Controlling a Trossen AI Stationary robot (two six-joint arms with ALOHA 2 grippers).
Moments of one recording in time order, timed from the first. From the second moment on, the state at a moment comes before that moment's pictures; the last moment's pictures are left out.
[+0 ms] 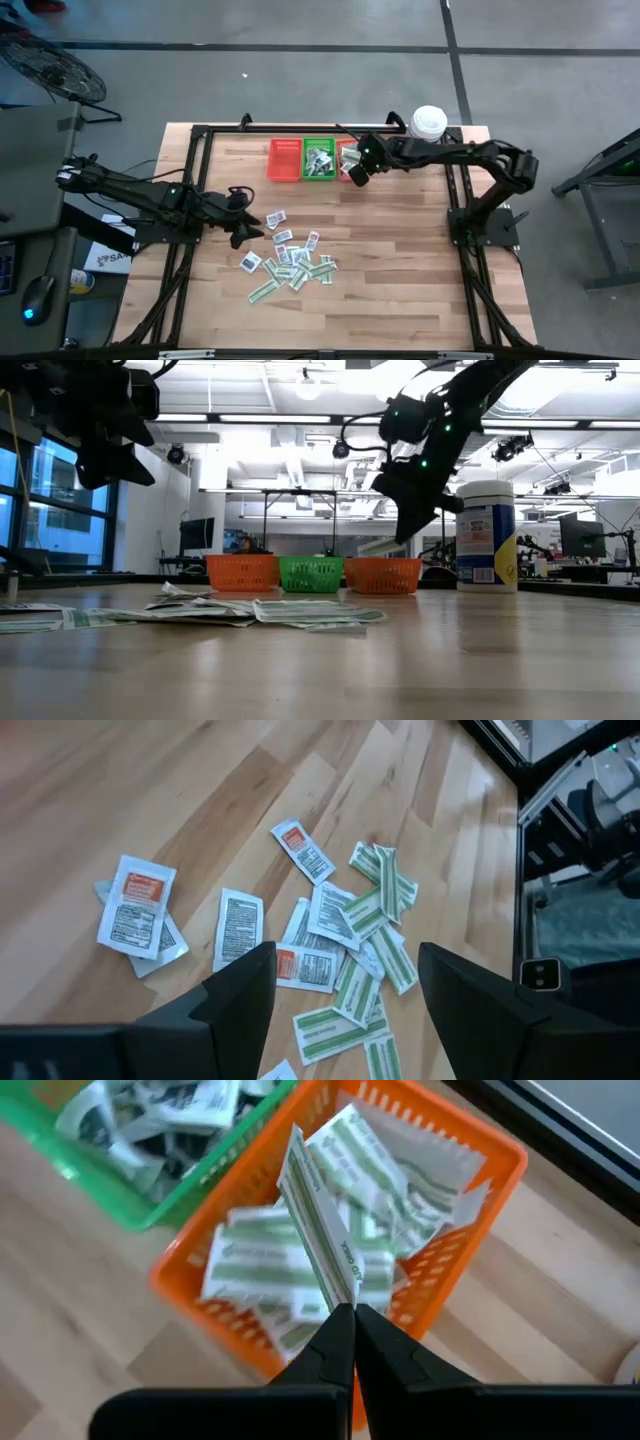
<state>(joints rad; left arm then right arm) -0.22 0.73 0.49 -0.36 -0.10 -0.83 -0.42 1.60 1.03 -0.46 0.20 0.40</state>
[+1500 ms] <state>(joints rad) -0.22 0.73 0.49 -0.36 -0.11 -0.89 -0.50 1.63 1.03 -0.43 0.01 0.38</state>
